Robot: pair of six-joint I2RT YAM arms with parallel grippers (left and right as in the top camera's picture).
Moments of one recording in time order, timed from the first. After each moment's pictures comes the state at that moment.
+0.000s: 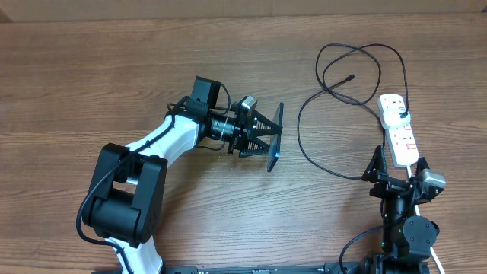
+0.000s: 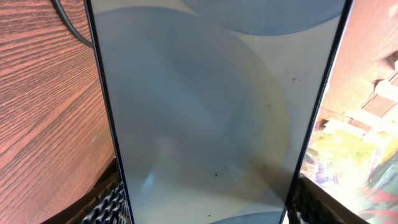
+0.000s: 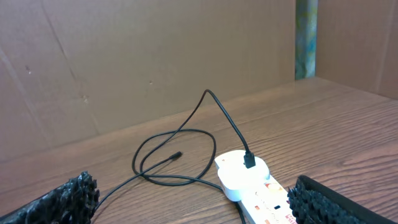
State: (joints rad) left arm -0.34 1.92 1.12 -0.23 1.38 -0.84; right arm -0.15 0.01 0.02 -0.02 0.07 0.20
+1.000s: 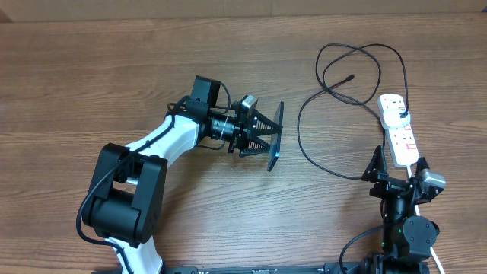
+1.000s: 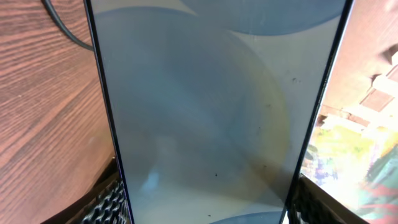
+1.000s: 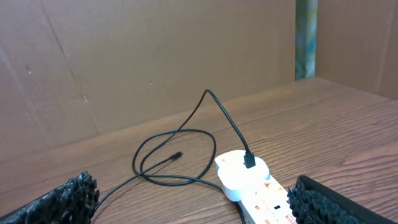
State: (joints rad) left arm -0.34 1.92 1.12 -0.22 1.39 -0.84; right arm -0.15 0.01 0.02 -0.02 0.06 0.20
